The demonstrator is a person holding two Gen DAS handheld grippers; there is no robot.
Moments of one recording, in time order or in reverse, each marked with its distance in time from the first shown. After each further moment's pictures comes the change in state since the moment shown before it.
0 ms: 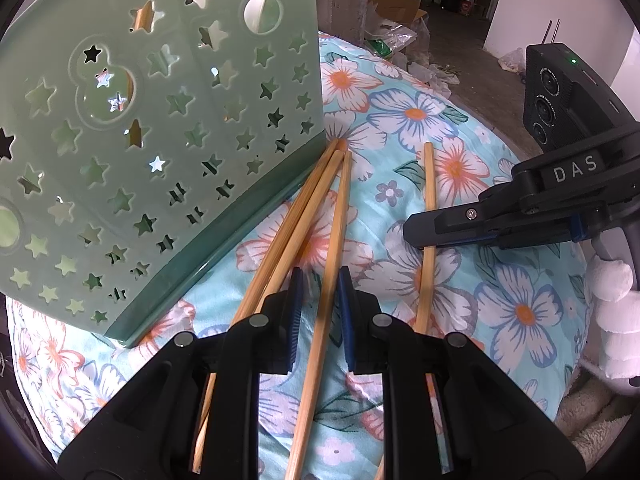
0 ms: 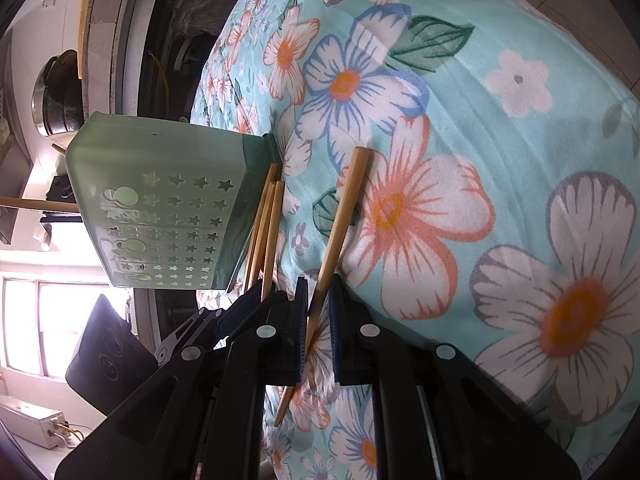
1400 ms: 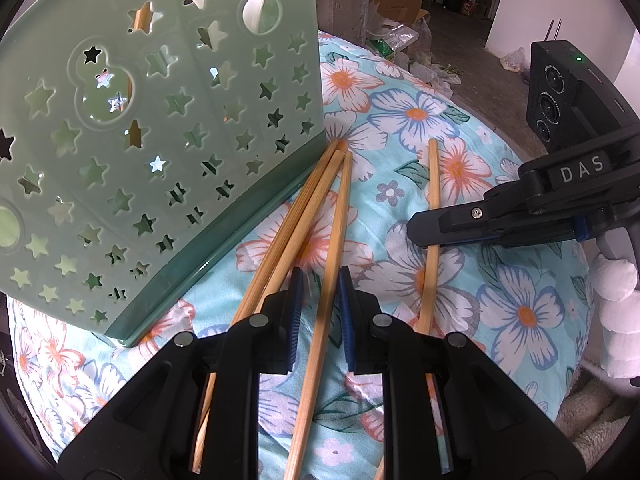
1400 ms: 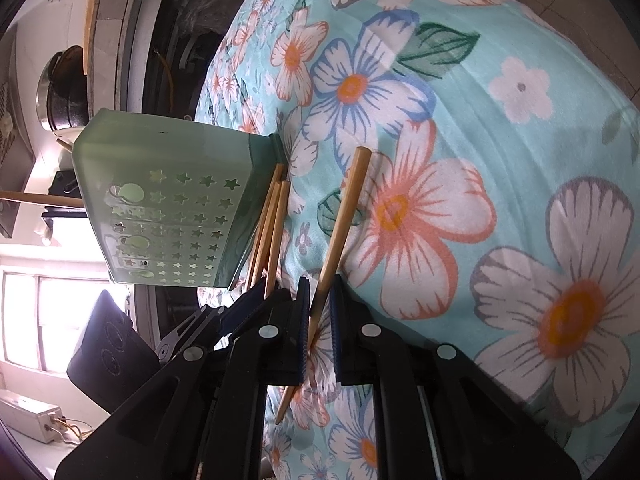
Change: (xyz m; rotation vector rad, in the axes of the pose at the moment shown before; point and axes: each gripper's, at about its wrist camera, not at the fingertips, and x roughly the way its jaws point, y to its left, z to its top) left arm 0.000 -0.001 0.001 0.000 0.000 0.002; right arm -0.003 0.005 0.000 -0.032 -0.002 -0.005
